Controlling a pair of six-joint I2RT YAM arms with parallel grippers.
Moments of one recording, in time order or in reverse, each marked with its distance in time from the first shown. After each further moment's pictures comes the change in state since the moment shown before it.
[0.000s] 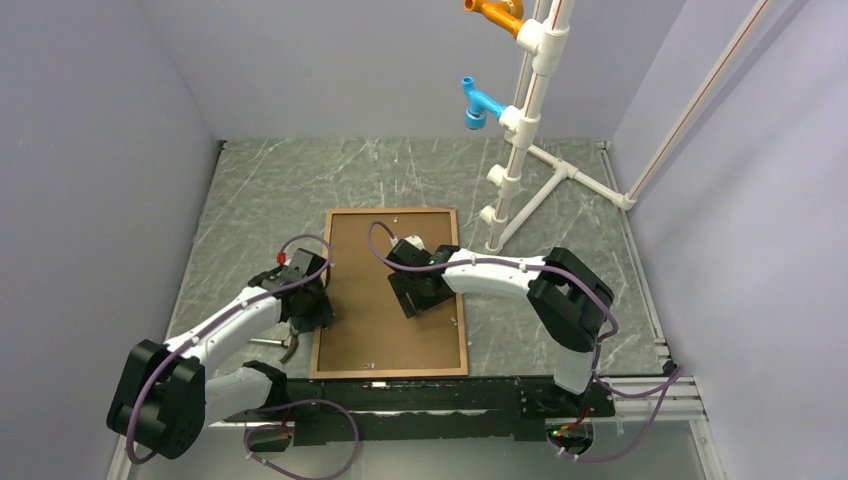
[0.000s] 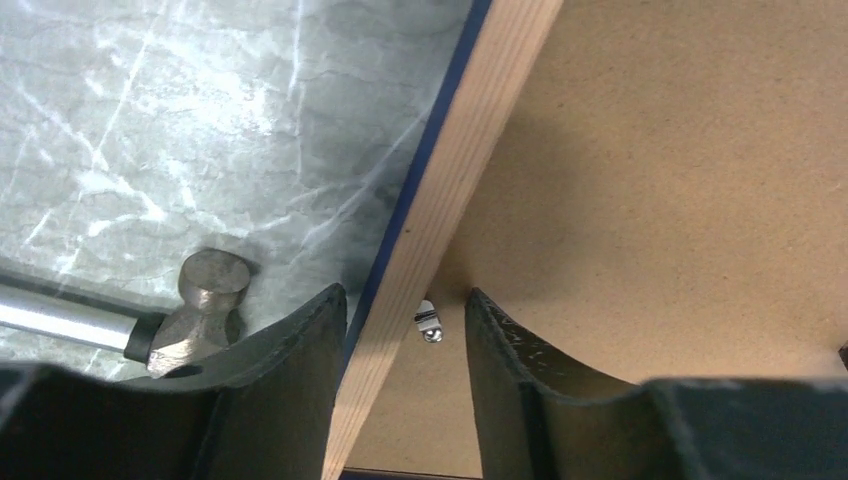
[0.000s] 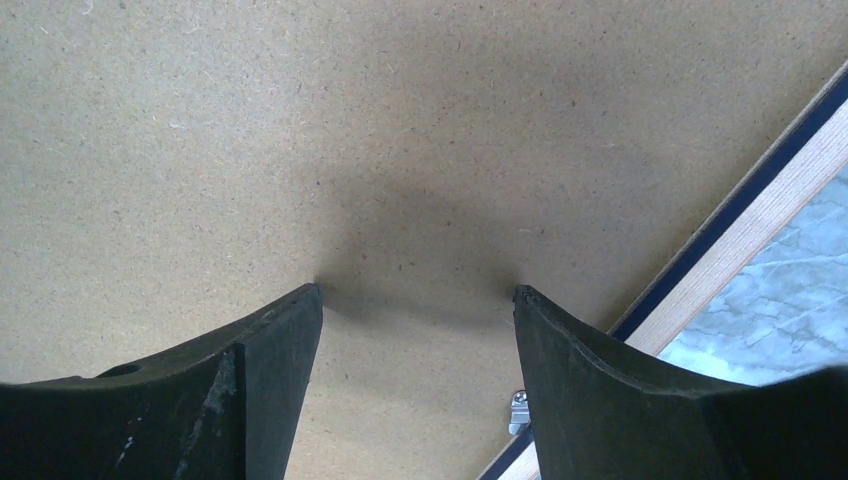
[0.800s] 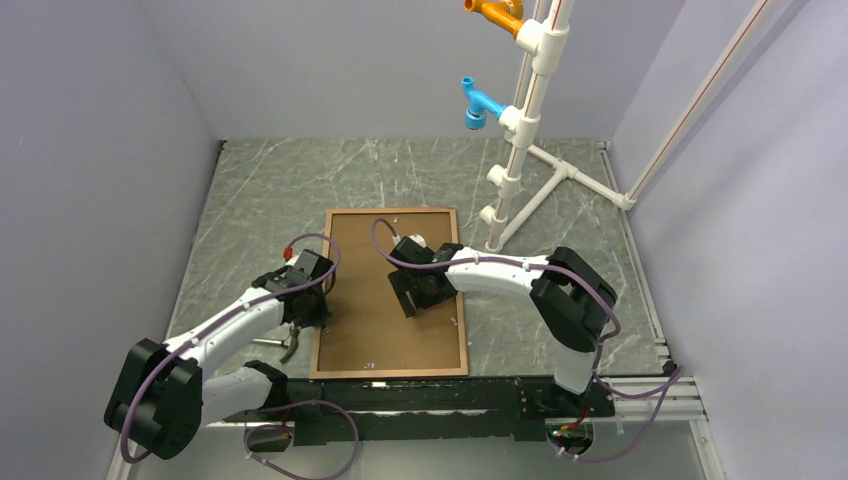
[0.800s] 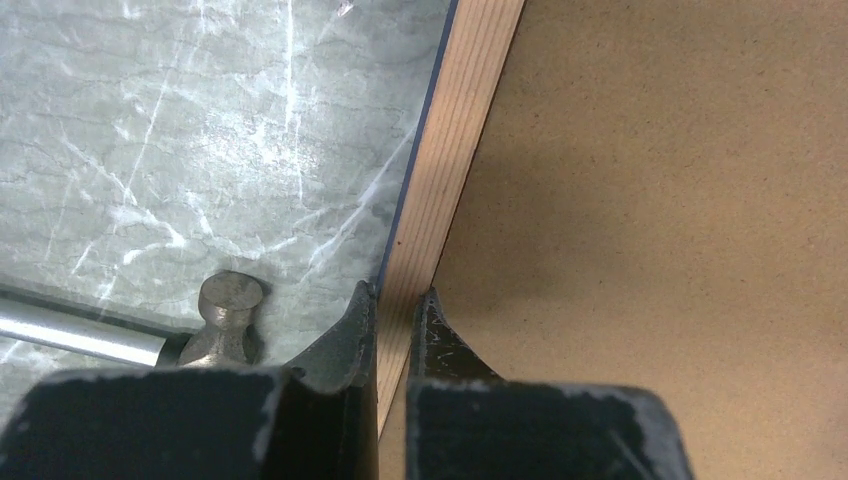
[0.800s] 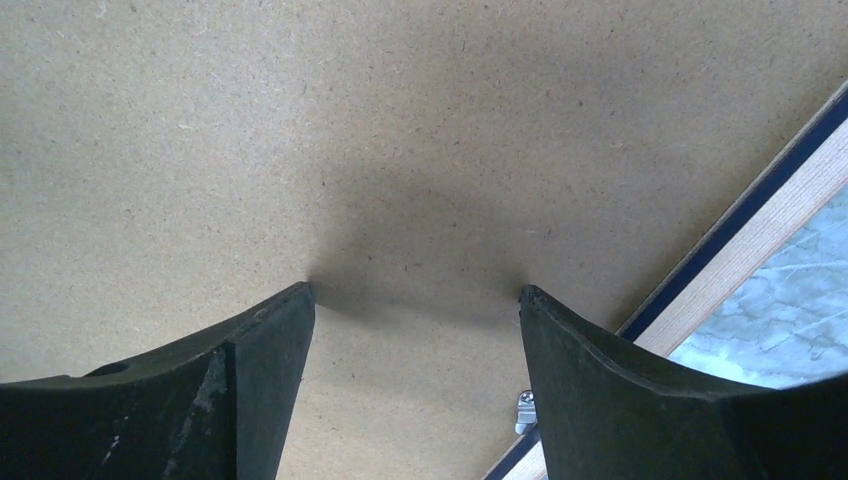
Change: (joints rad) left arm -0.063 0.008 0.007 0.027 -0.065 0.058; right arm -0.019 -0.010 -0.011 0.014 -0.040 0.009
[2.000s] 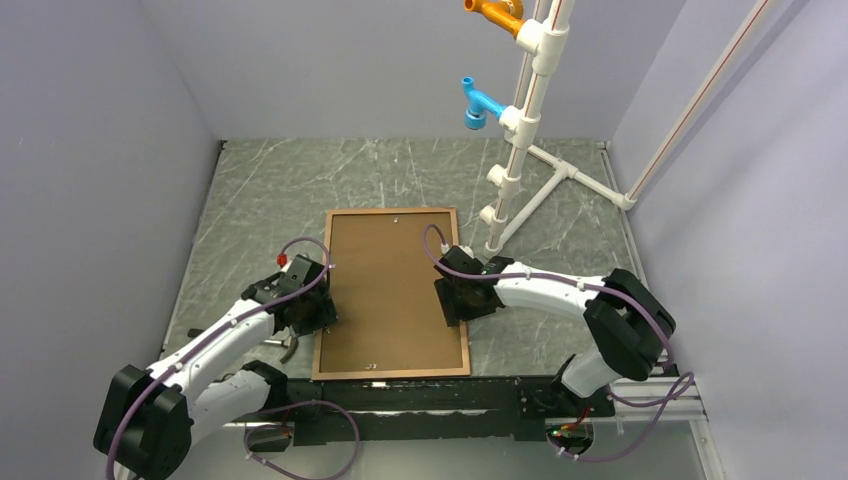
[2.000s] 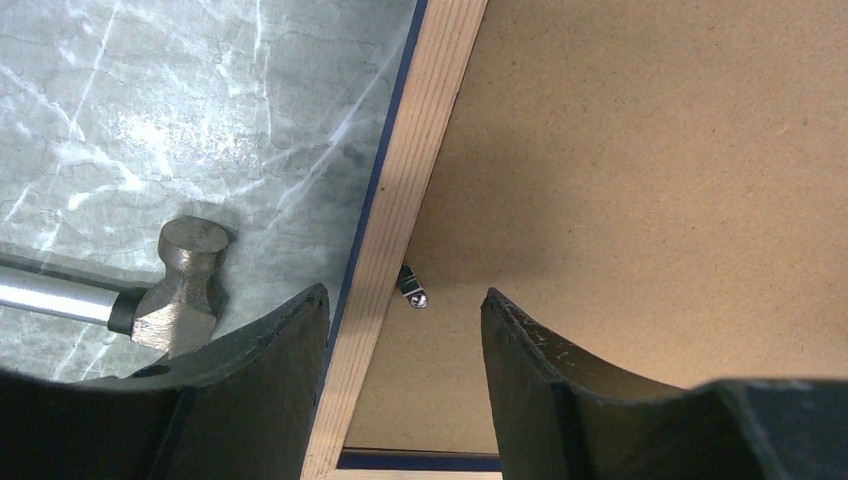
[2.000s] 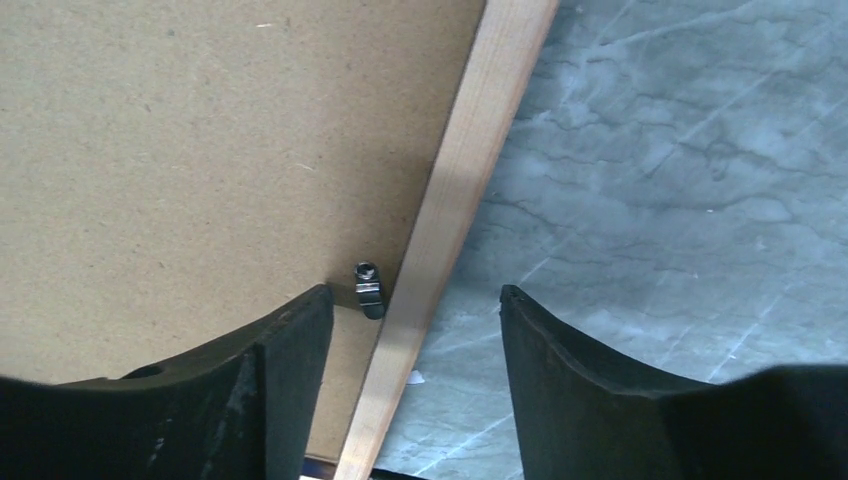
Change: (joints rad) left arm -0.006 -0.129 -0.019 -0.057 0.068 -0.079; right arm -0.121 -0.303 -0.346 0.021 -0.016 0.040
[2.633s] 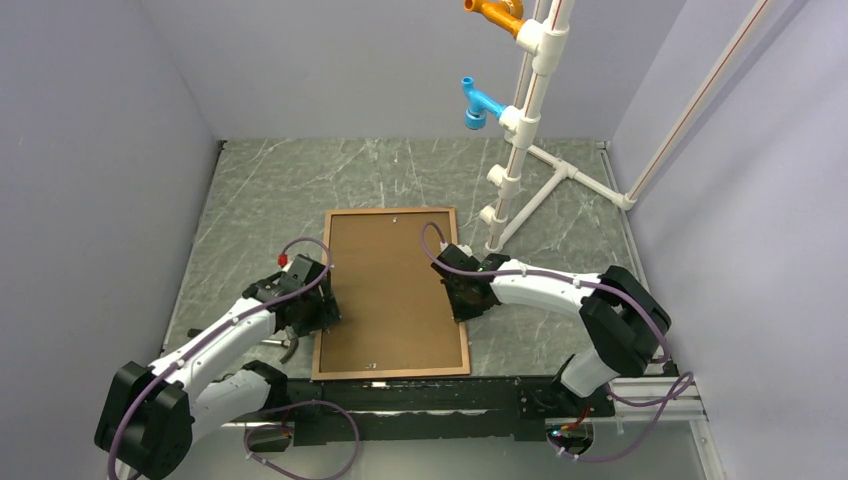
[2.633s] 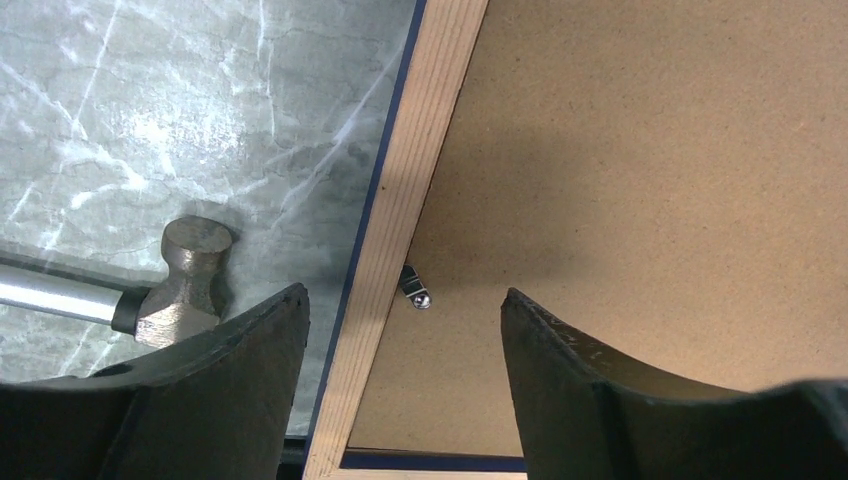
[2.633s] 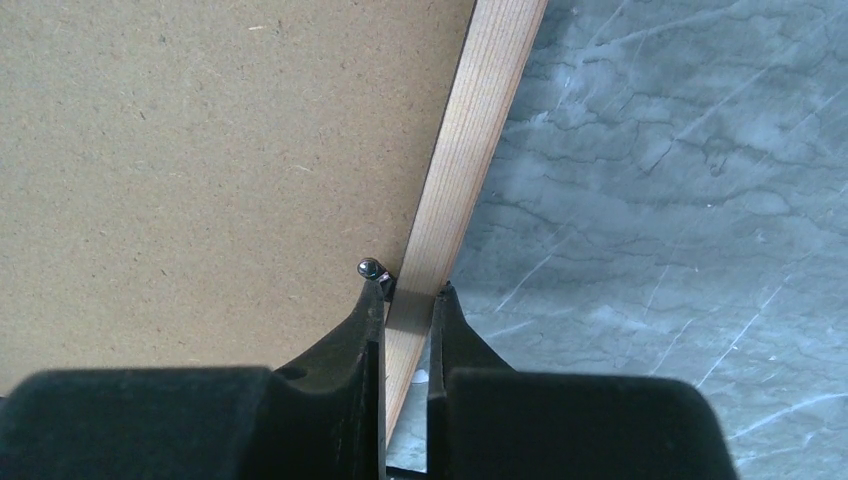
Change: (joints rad) left arm 0.000 0.011 0.000 -0.002 -0.001 0.007; right arm 0.001 0.036 0.033 -0.026 0.002 0.024
